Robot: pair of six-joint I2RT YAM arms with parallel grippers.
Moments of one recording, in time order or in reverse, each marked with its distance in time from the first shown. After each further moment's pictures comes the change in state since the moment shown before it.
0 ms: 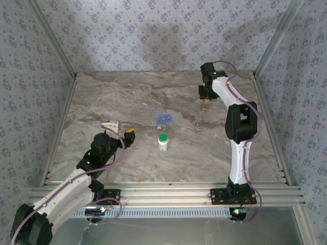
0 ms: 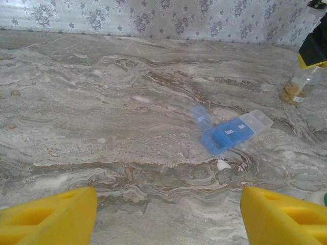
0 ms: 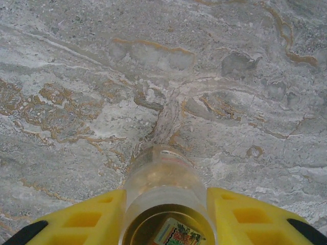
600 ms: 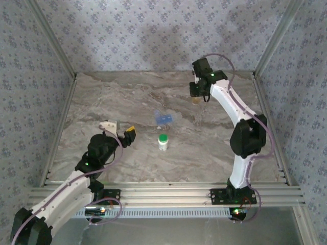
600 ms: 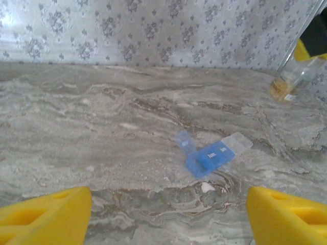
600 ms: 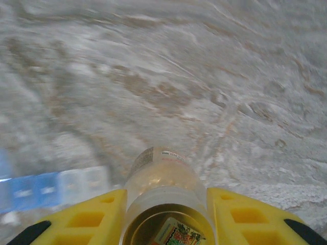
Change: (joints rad) left arm 0.000 -0.027 0.000 0.073 0.044 0.026; right arm 0.176 -0.309 -0.101 -0.002 -0.036 -0.009
